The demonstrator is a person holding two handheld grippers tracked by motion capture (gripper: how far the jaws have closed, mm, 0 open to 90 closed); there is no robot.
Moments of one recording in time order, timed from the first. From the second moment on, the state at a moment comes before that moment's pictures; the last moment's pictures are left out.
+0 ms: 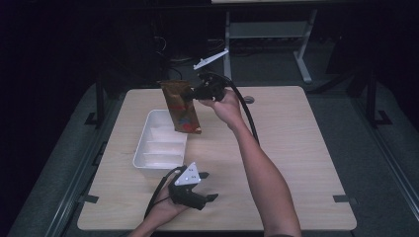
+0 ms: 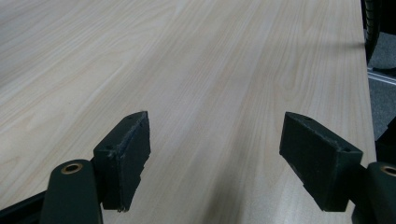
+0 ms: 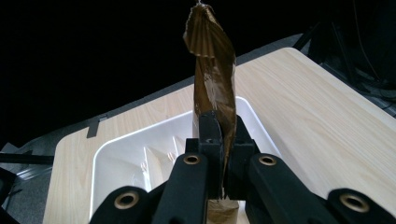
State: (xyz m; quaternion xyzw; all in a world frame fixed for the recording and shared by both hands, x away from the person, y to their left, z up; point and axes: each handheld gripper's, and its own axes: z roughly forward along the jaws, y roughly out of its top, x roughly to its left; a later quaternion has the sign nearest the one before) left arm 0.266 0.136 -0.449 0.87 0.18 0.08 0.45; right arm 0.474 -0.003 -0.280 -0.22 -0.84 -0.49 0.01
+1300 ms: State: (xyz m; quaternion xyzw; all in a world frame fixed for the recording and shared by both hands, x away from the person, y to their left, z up) left arm 0.269 0.141 -0.451 0.87 0.18 0.08 0.45; right arm 0.493 0.055 -0.328 -0.24 -0.84 -0.49 0.04
